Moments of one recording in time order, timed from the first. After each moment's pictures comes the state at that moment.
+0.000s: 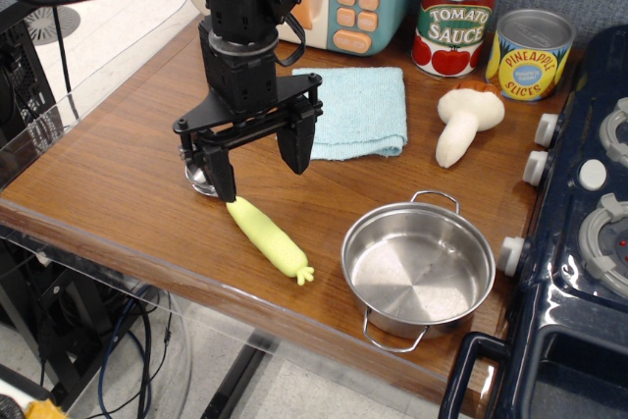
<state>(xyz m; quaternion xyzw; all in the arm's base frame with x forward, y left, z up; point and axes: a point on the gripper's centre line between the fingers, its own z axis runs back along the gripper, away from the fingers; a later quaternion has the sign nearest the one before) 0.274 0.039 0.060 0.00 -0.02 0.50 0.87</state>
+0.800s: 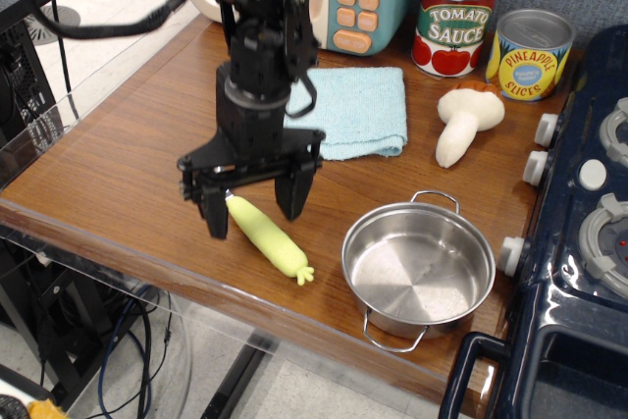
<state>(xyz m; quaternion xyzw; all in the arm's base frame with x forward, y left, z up) 0.261 0.036 0.027 0.07 -0.01 0.45 0.89</state>
